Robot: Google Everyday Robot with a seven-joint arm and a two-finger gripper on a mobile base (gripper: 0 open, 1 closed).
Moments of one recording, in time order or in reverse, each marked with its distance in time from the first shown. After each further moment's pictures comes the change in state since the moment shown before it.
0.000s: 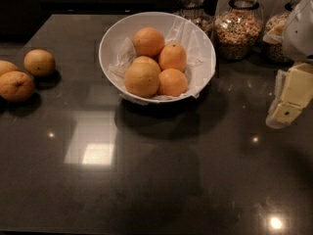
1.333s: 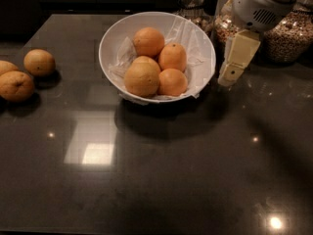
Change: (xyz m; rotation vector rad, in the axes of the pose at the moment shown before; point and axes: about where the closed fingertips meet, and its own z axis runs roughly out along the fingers) arm -0.080 -0.080 0.028 0.072 -0.103 -0.077
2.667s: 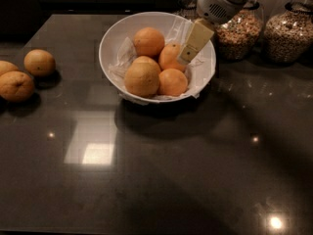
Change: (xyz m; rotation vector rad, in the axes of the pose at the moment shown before) arm -0.057 -0.067 0.051 0.090 -0.150 0.154
